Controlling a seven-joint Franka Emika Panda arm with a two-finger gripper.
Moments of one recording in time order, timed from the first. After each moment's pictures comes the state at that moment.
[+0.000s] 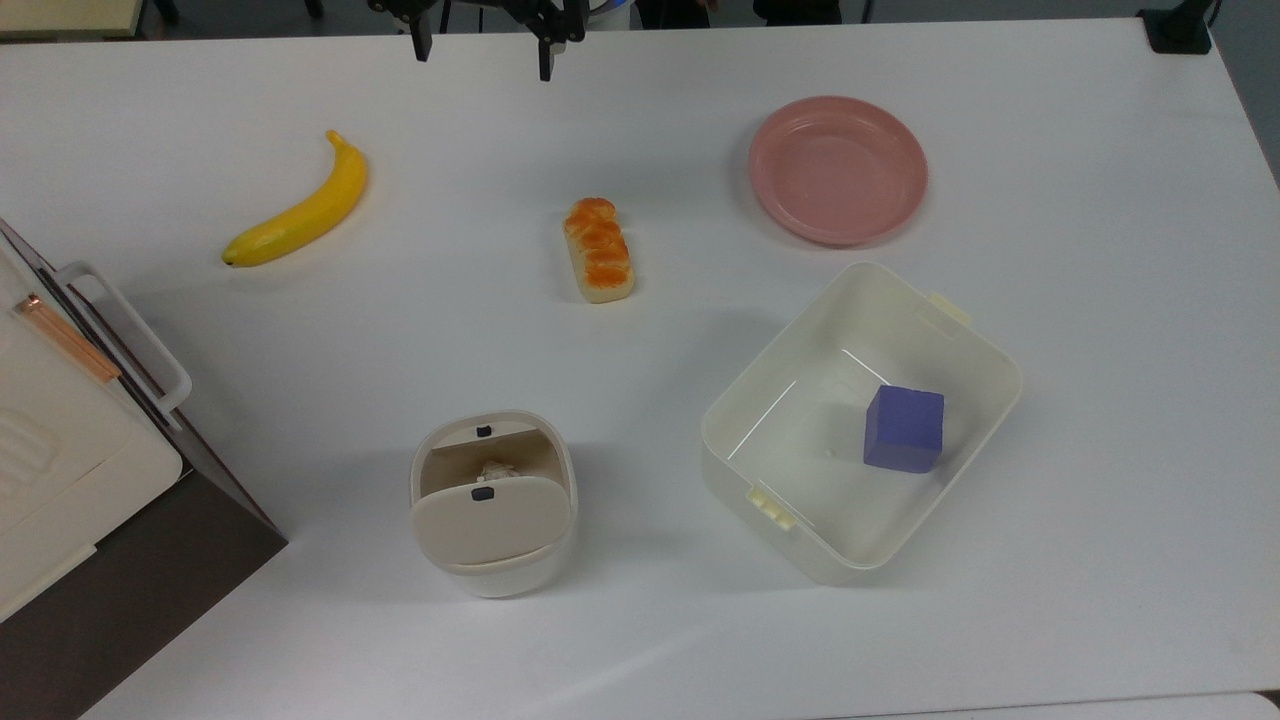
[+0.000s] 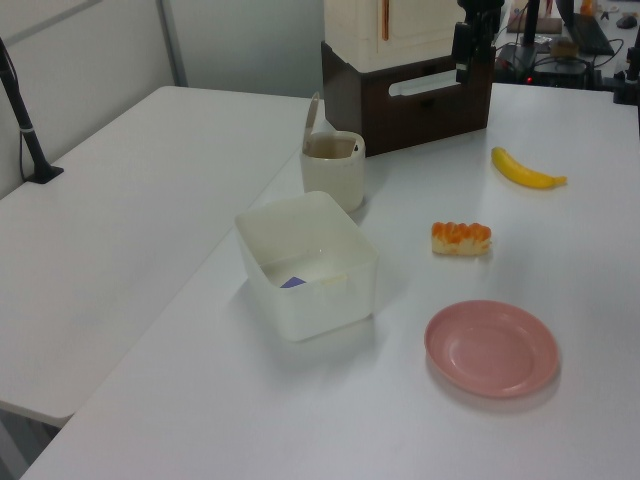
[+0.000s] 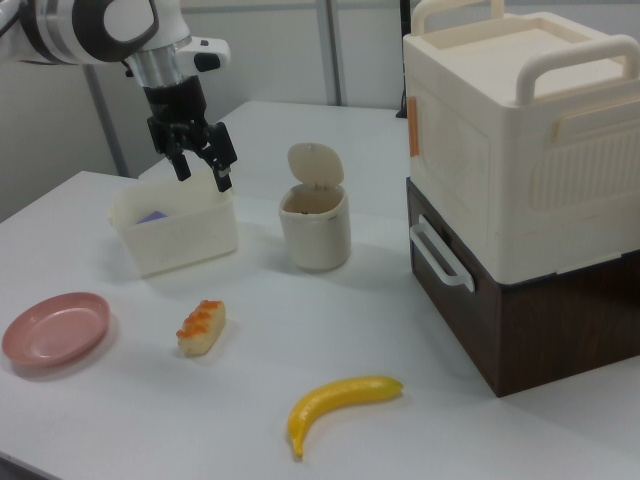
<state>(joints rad) 0.30 0.01 -0.31 -1.61 -0.05 1.67 0.13</state>
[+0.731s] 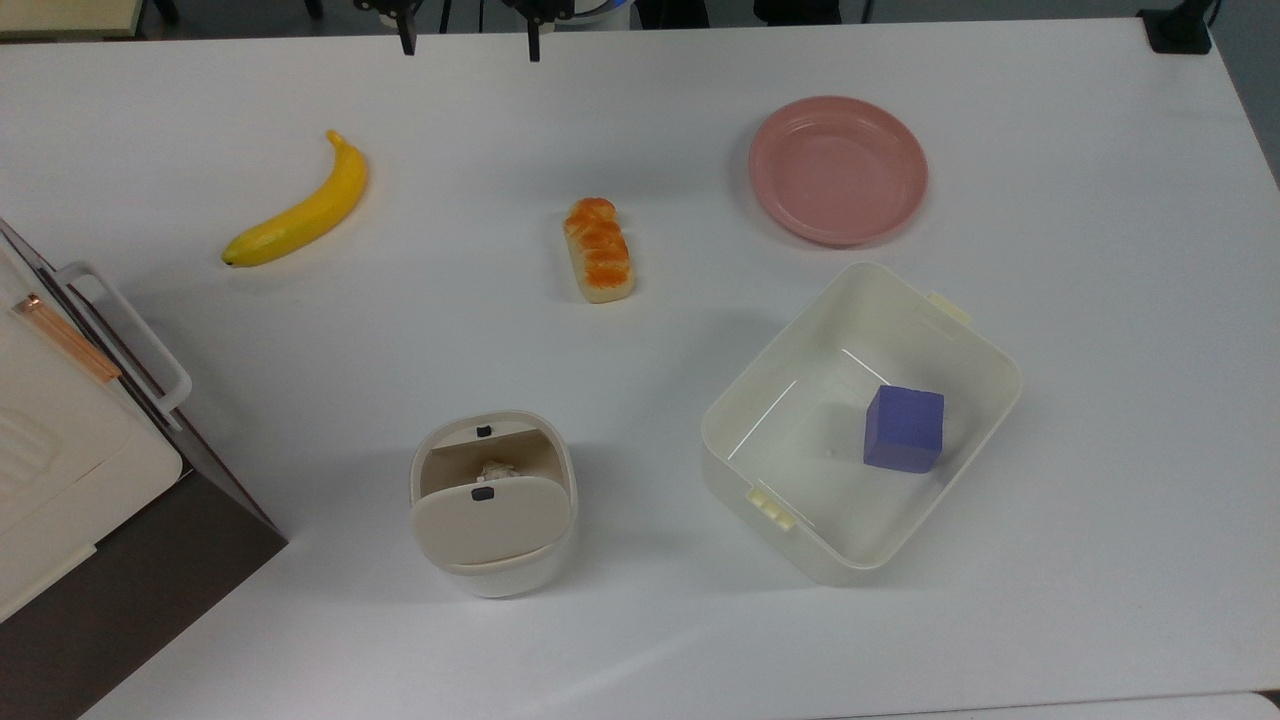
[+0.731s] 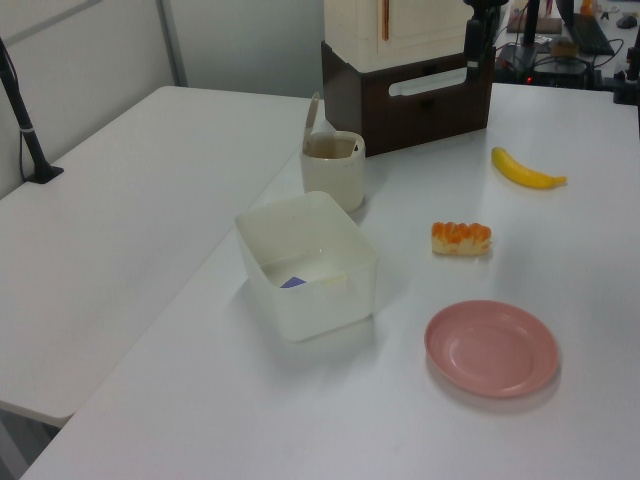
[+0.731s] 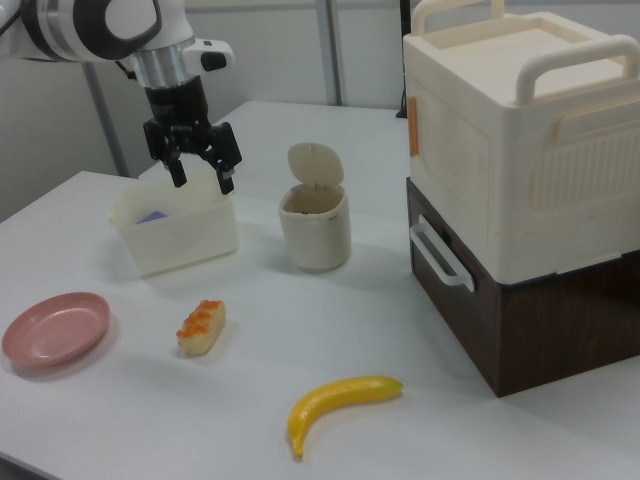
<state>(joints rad) 0.30 0.01 -0.33 -1.60 -0.05 1.63 -0.03</state>
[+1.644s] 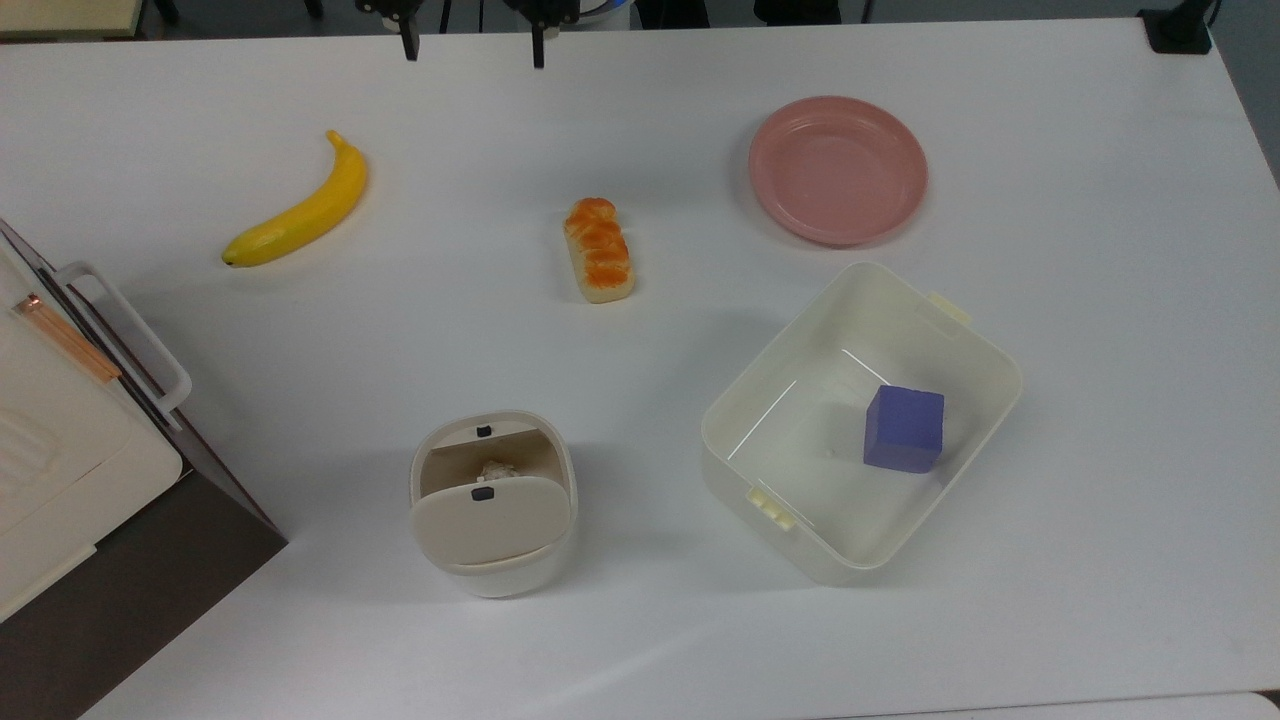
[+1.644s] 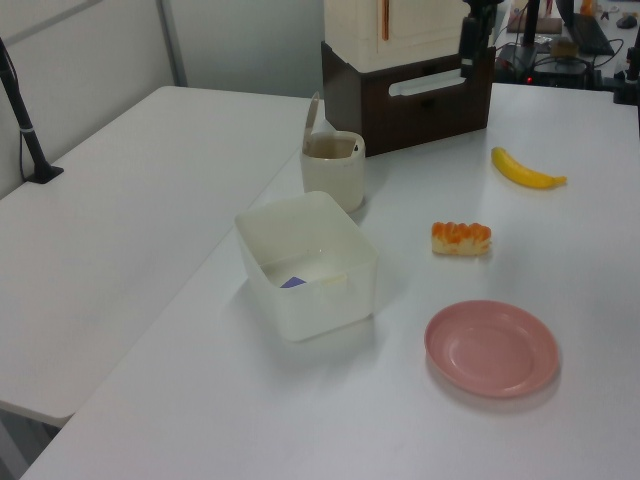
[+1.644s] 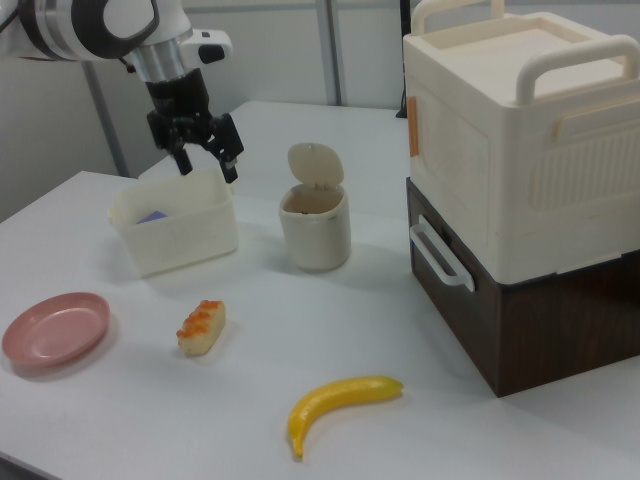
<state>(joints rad) 0.30 0.01 -0.32 -1.60 -0.05 1.70 0.03</state>
